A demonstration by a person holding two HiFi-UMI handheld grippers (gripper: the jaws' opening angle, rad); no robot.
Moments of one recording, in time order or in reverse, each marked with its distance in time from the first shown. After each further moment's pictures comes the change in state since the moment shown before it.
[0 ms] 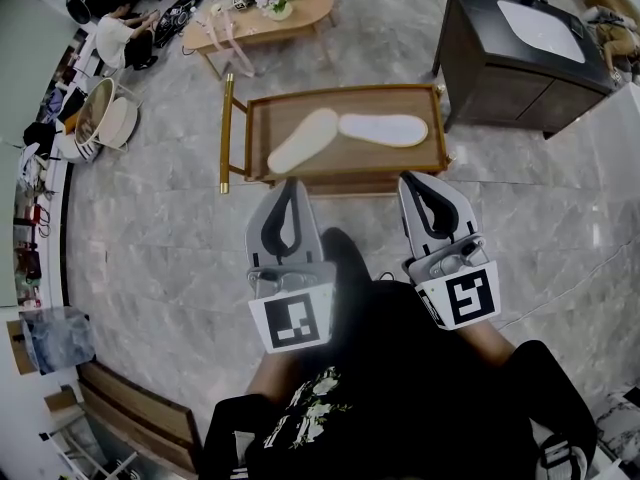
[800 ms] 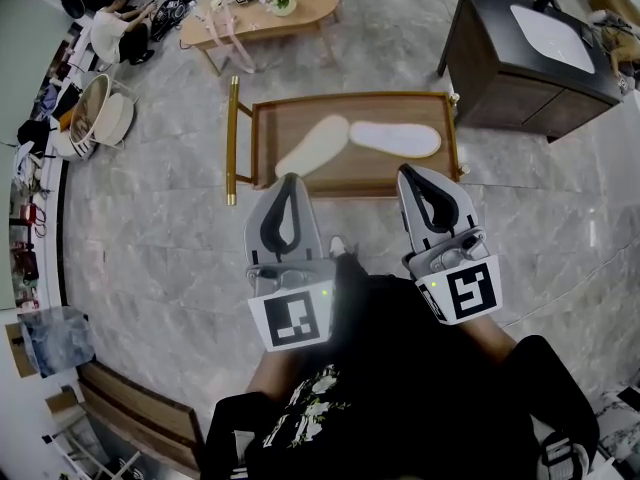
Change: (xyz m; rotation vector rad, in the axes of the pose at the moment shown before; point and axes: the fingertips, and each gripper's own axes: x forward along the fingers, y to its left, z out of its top) left arm 0.046 0.045 -0.011 -0.011 0.015 0.004; right arm 0.069 -0.002 -0.010 0.007 0.024 0.020
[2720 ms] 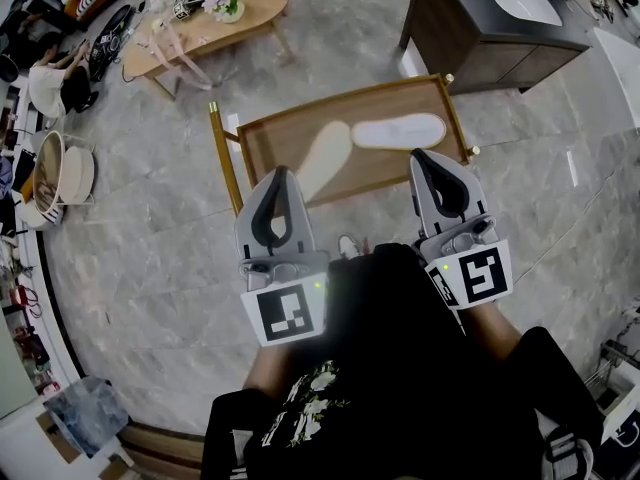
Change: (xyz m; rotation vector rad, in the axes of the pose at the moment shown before) left arm 0.082 0.092 -0.043 -0.056 0.028 -0.243; right arm 0.085 0.005 -0.030 -0.019 0.129 -0.276
